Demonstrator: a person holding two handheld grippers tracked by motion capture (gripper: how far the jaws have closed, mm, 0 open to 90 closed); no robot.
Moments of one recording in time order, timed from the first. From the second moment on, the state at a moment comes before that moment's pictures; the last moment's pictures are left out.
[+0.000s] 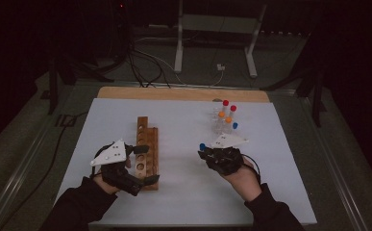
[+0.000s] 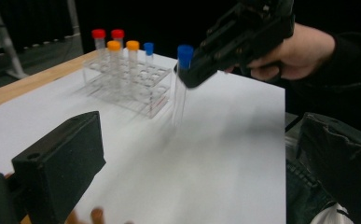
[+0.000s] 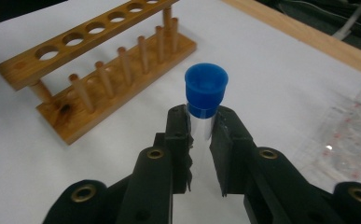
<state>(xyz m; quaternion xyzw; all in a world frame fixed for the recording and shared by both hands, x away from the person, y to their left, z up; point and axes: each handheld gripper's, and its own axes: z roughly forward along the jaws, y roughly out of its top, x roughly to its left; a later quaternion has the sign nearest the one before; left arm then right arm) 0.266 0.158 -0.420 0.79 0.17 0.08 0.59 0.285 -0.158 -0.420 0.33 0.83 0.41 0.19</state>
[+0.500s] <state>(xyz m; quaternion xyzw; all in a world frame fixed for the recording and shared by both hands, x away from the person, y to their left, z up) 0.287 0.114 -0.408 0.80 0.16 0.08 0.57 0.272 -0.144 -0.422 0.30 0.84 0.41 0.17</state>
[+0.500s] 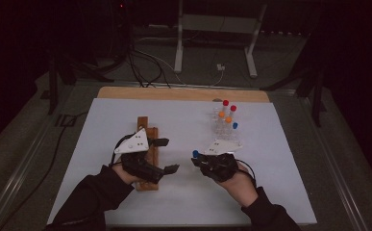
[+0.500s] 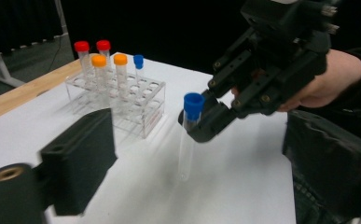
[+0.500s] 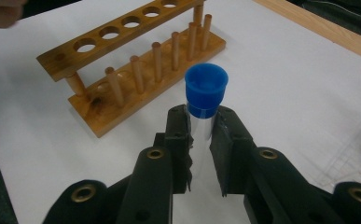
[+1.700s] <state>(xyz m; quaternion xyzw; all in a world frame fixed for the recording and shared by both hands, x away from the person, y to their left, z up) 0.300 0.069 -0.419 0.82 0.15 0.09 0.54 0.270 -0.137 -0.421 0.29 0.84 0.42 0.16</state>
